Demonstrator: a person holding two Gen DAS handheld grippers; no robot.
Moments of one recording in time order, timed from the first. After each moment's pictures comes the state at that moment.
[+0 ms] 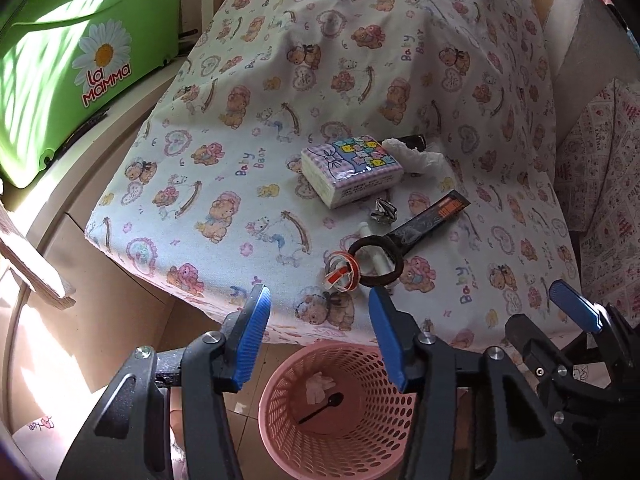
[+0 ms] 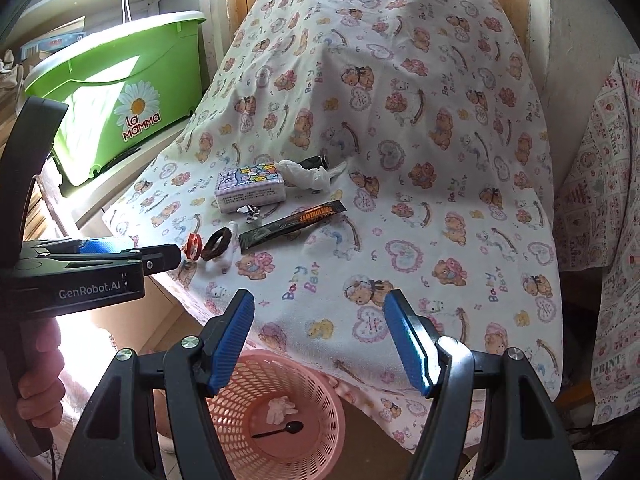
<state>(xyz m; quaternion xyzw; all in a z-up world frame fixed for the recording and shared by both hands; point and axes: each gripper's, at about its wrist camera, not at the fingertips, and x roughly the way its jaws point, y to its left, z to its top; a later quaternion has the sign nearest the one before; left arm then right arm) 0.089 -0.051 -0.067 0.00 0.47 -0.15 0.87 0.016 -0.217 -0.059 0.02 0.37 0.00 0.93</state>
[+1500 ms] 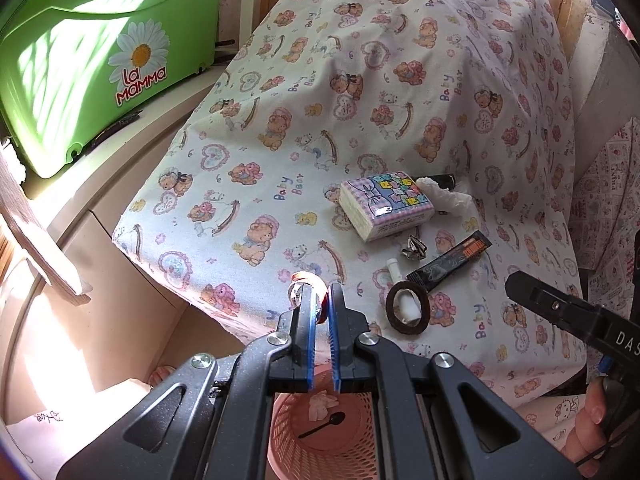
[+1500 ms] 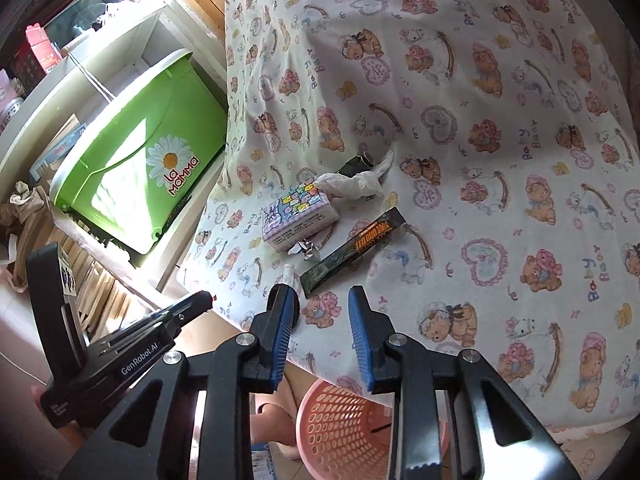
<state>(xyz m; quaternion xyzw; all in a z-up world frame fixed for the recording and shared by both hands) 0.099 -0.028 -0.055 -0.02 0.45 -0.10 0.89 0.084 -0.255 -0.063 0.26 0.41 0.14 0.86</state>
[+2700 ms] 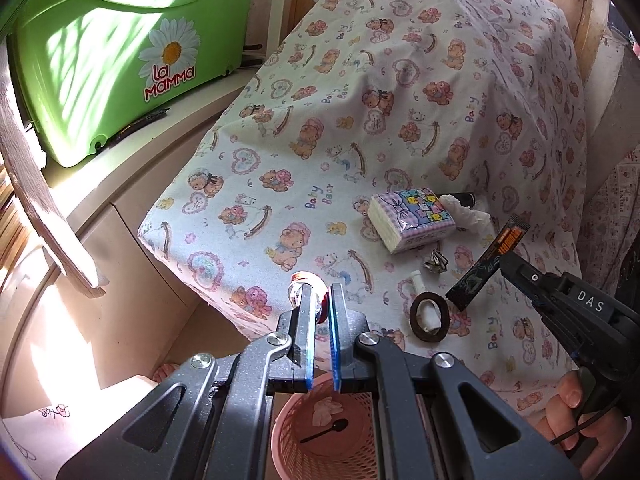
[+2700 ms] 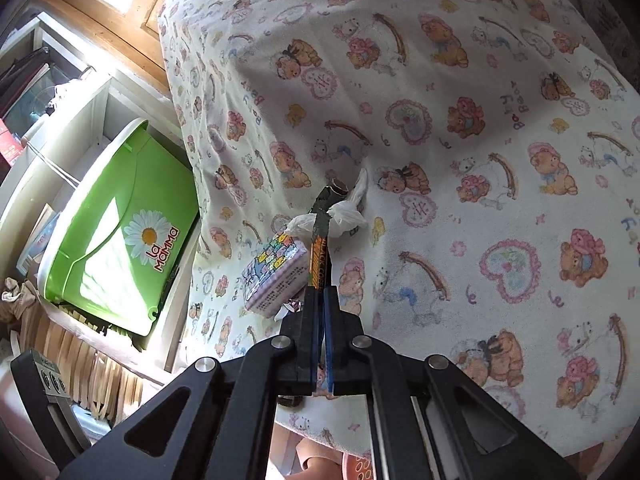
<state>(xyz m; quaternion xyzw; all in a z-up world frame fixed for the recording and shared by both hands) 0.096 -0.009 -0.048 -0.04 0.43 -0.07 0.90 0.100 -0.252 -0.080 0.34 0.34 0.06 0.87</state>
